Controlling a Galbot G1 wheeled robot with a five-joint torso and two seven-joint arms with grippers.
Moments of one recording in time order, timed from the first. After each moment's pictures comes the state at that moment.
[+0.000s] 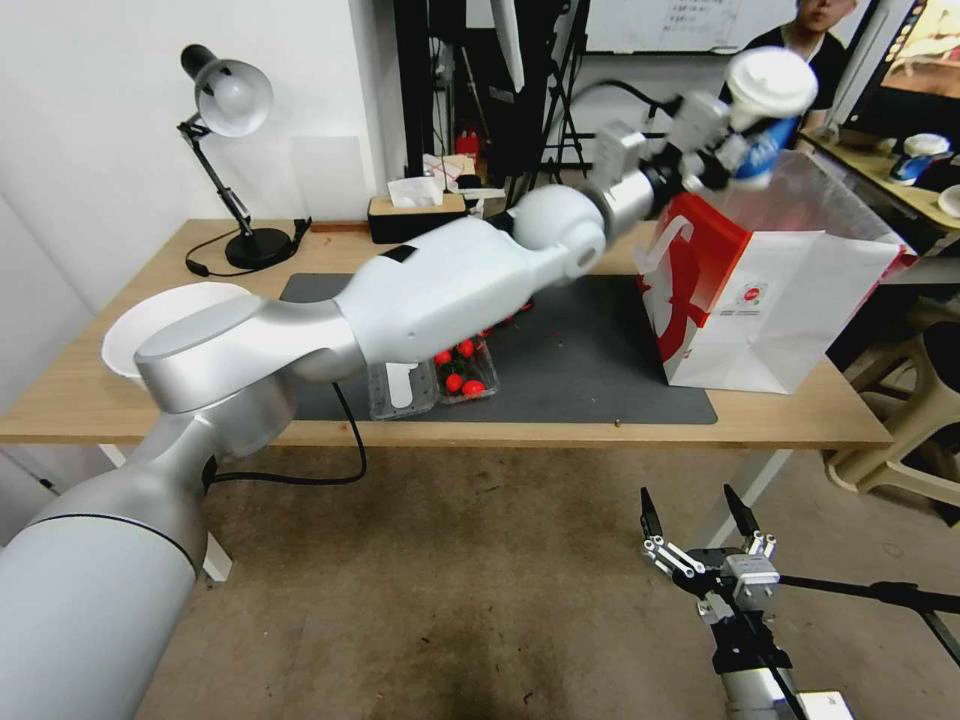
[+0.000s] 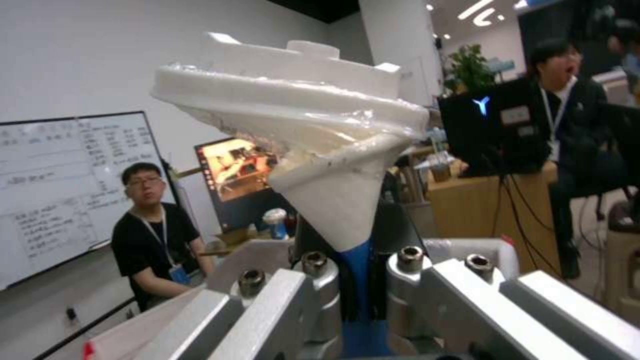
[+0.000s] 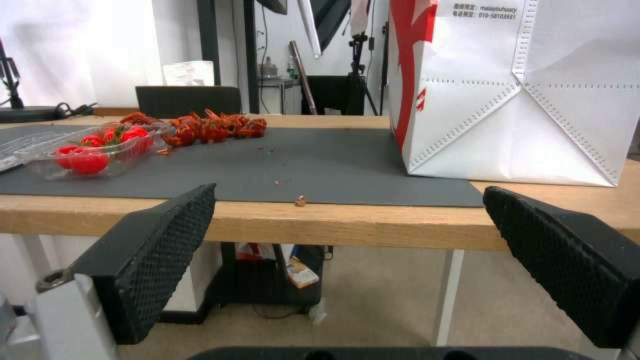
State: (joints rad) left arm -0.29 -1.52 0.85 -1.13 -1.10 -0.16 0.11; right arm -1.89 1.32 0.54 2.10 0.18 0.42 0.06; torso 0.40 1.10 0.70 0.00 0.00
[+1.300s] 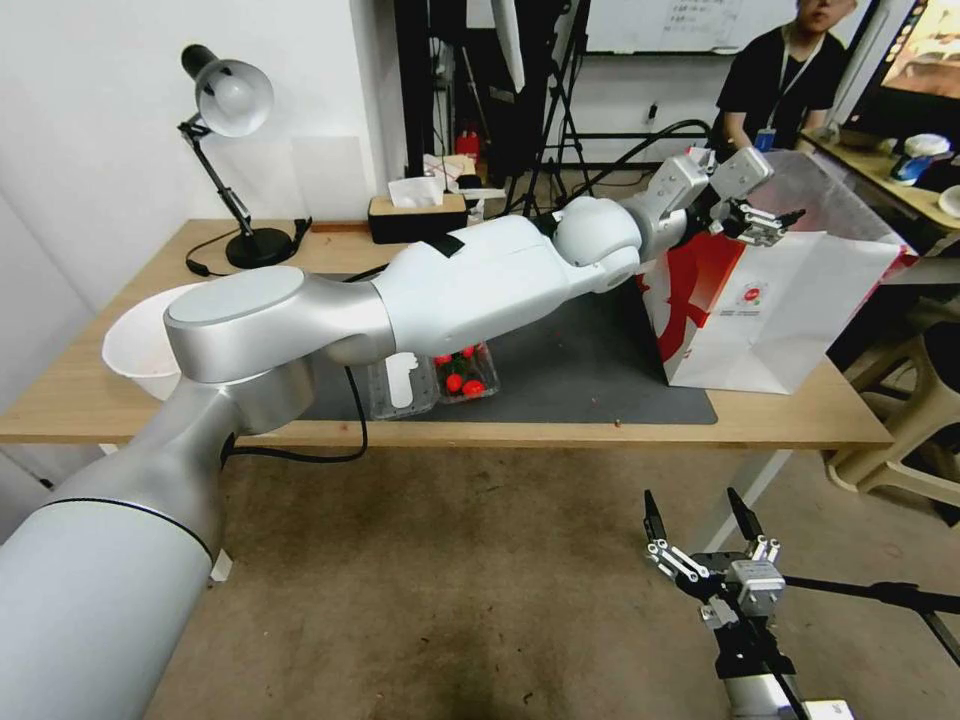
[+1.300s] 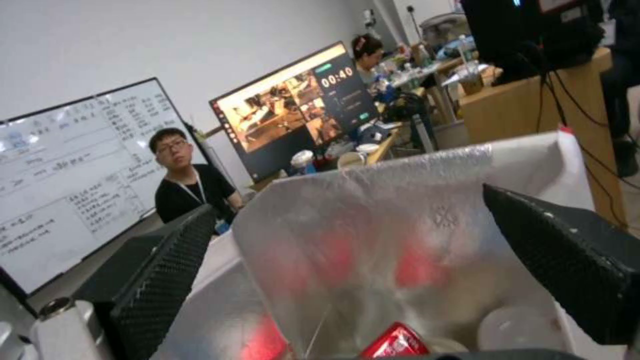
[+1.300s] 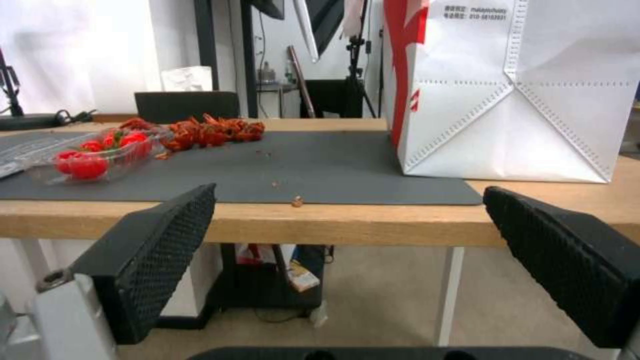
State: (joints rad) left arm -0.36 -1.56 0.95 -1.08 -1.01 -0.04 0.02; right arm -1.90 1.33 0.54 2.09 0.19 0.45 0.05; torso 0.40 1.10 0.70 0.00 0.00
